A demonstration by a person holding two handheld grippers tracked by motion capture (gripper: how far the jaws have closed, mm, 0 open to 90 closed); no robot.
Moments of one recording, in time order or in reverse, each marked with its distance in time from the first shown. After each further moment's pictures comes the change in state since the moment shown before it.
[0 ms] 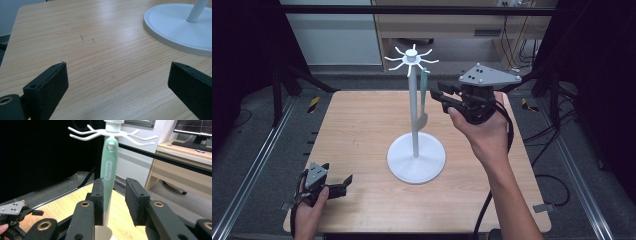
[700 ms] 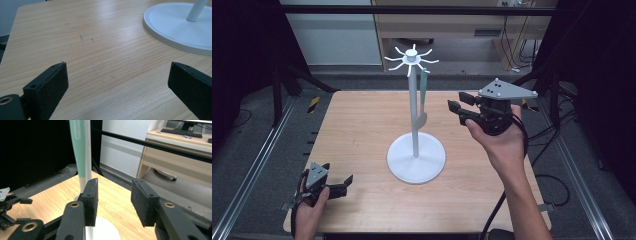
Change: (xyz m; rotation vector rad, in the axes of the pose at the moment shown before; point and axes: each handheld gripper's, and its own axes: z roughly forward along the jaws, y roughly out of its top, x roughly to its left) left arm -0.001 0.000 0.001 0.005 0.000 0.006; right arm -0.022 -0.037 -0.020 0.059 -0.069 0.037
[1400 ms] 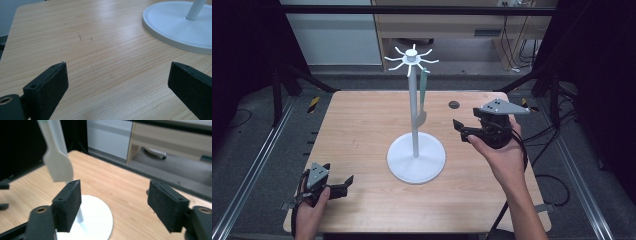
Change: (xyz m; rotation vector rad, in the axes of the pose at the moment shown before) left arm -0.001 0.000 0.001 0.006 0.000 0.010; right arm -0.016 -0.055 0.013 0.129 -0.099 0.069
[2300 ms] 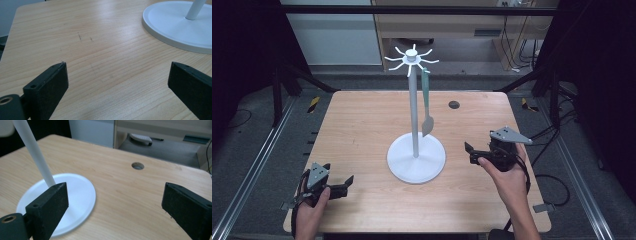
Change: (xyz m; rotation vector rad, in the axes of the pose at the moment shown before) left arm -0.001 0.000 0.000 -0.001 -0.002 0.000; right arm -0.024 -0.091 0.011 0.030 -0.111 0.062
